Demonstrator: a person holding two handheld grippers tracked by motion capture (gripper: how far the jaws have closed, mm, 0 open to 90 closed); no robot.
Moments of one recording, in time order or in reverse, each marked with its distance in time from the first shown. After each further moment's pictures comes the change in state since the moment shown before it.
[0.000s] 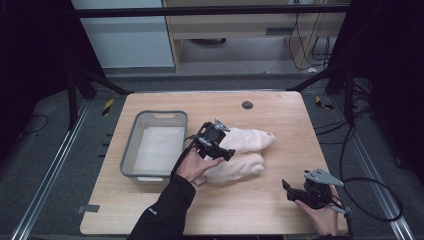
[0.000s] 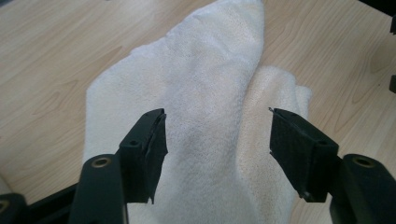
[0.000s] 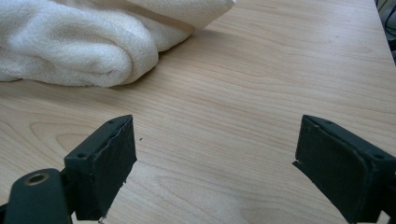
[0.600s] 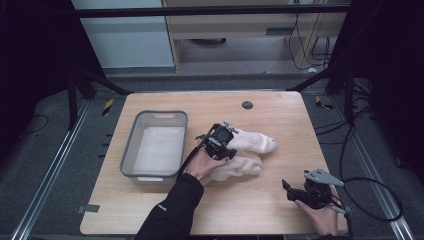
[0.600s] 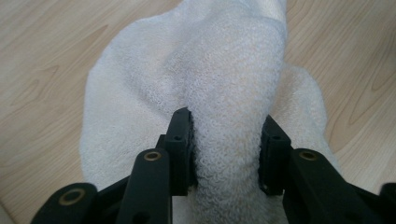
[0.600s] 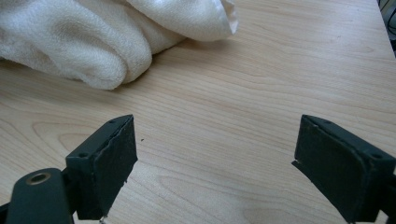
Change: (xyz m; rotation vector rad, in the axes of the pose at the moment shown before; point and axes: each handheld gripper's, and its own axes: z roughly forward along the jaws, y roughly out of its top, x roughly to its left) left arm -0.007 0.007 0.033 0.124 0.010 0.010; right arm 0.000 0.000 0.000 0.001 0.006 0.002
